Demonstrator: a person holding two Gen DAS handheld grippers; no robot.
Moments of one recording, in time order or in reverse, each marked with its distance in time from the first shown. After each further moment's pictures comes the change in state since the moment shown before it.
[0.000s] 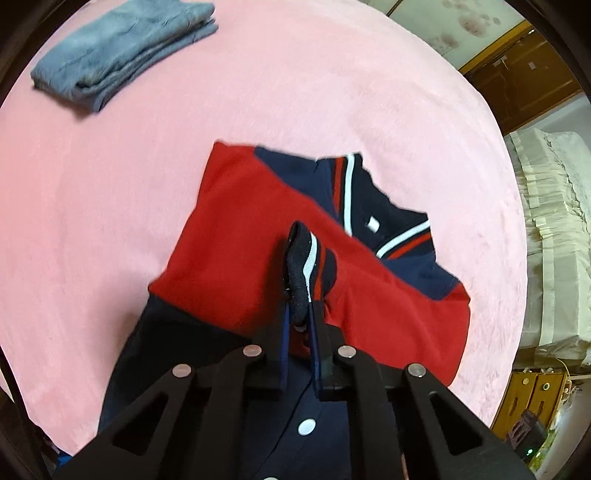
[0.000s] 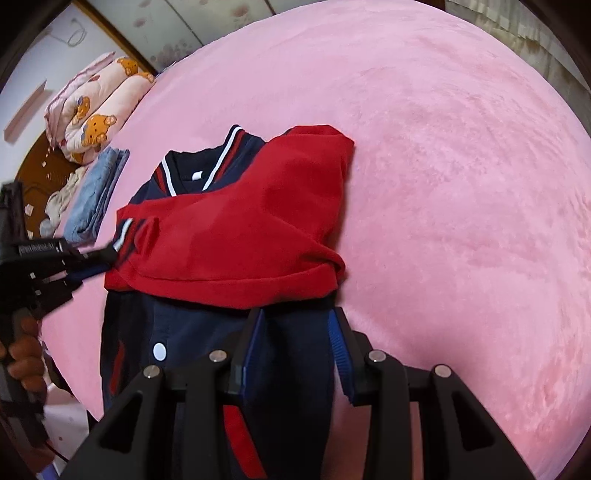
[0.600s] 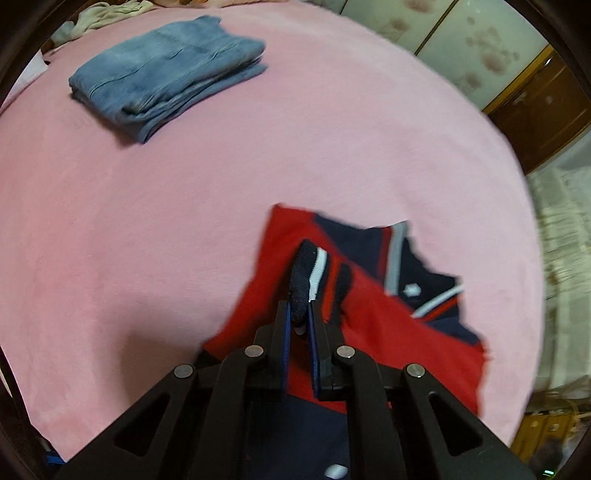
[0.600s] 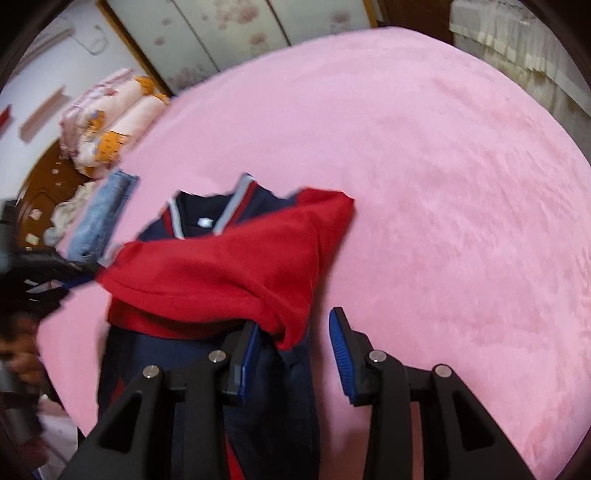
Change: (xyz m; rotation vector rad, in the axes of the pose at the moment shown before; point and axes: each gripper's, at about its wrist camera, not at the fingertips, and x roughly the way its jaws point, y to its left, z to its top) left arm -0.004 0.043 0.027 -0.073 -0.139 0.091; right arm -0.007 0.007 0.021 -0.061 -0.164 0.035
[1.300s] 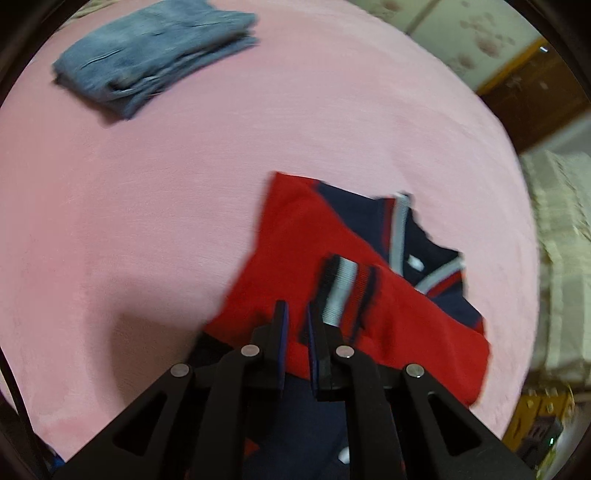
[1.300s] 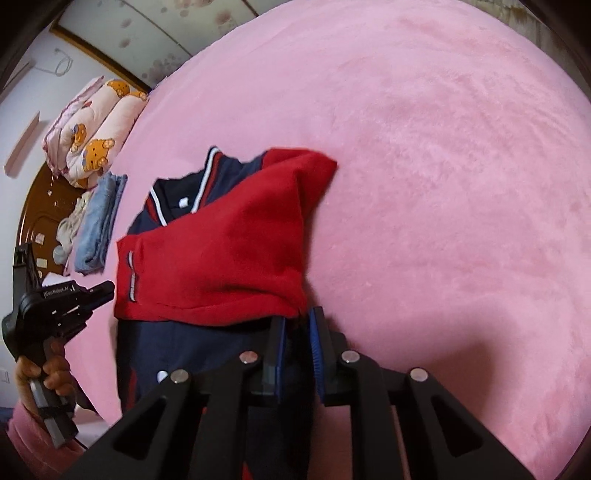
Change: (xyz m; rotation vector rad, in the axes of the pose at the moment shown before) left arm 0.005 0.001 -0.006 0.063 0.094 -0.099; right arm 0.003 -0.033 -0.003 0.182 0.155 0.038
